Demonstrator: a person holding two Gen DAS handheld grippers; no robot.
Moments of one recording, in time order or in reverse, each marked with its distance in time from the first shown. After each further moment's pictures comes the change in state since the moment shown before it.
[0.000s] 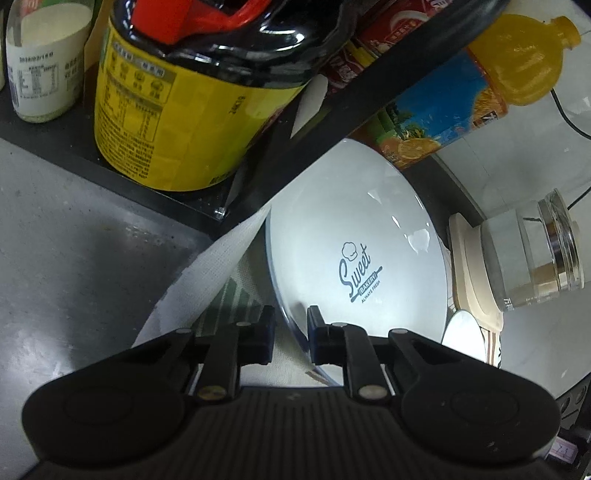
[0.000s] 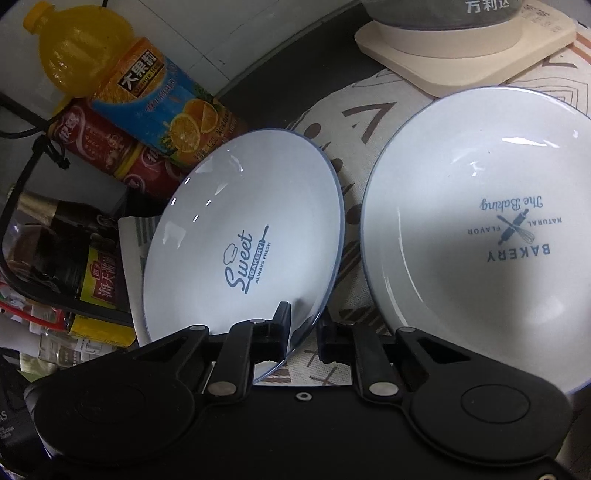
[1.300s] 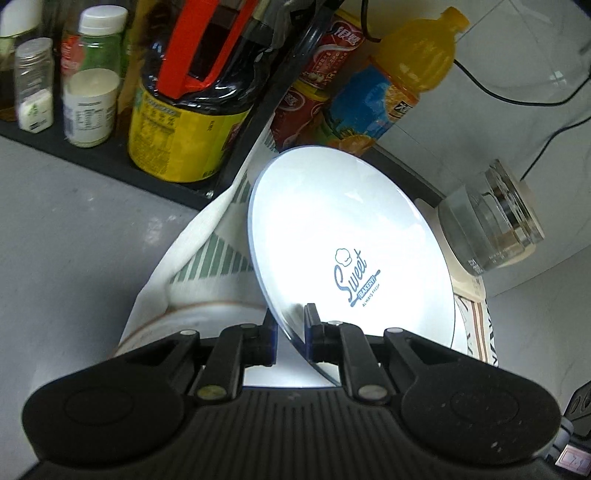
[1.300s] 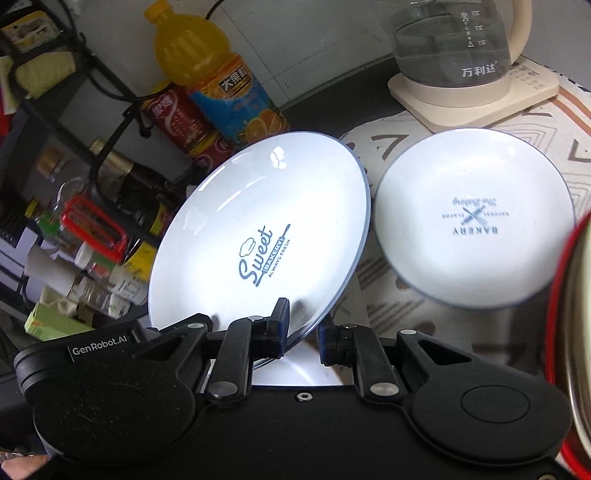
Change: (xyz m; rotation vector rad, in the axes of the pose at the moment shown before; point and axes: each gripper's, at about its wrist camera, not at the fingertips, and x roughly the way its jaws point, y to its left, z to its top) left arm -0.082 -0.028 -0.067 0.119 -0.123 0.028; right arm -0.081 0.002 -0.060 -0.181 -0.101 0.043
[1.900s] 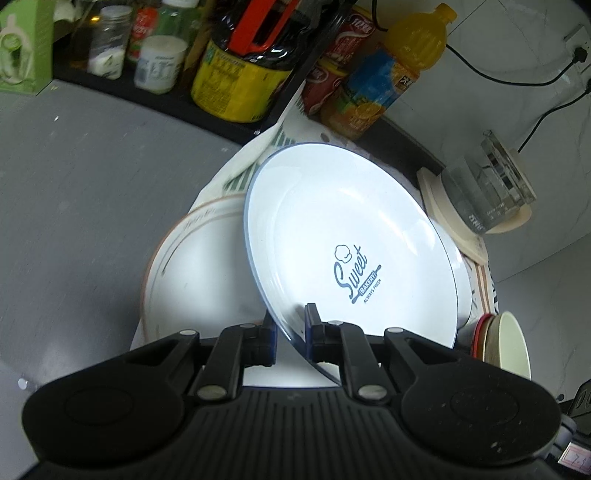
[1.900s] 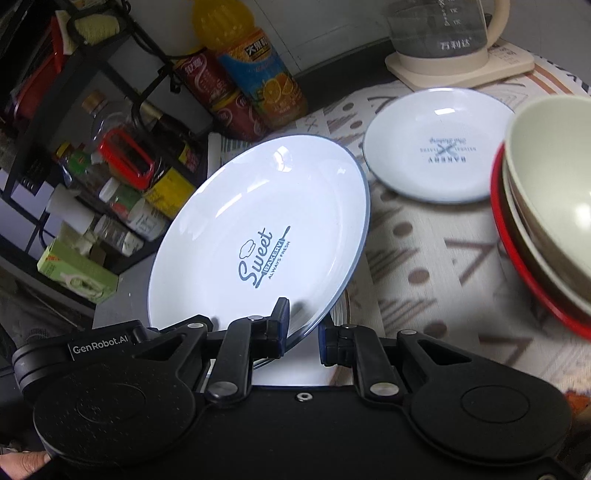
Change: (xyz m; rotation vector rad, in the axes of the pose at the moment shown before) left arm -0.055 0.016 -0.080 -0.029 0.010 0.043; right arm -0.045 -0.009 -0.076 -0.051 0.033 0.008
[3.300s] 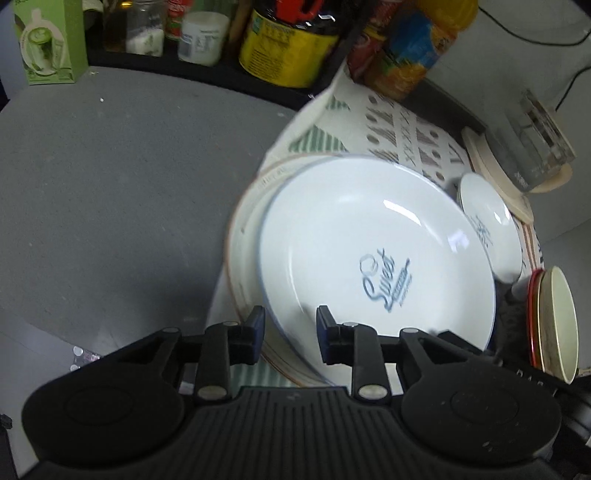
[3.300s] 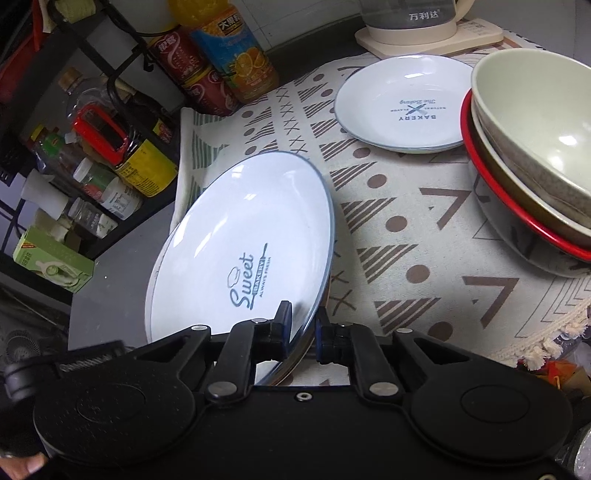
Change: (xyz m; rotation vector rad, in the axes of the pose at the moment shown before) left arm -0.003 0.026 0.000 0.053 0.102 0.147; right arm 0.000 0.010 -0.023 0.054 0.053 -0.101
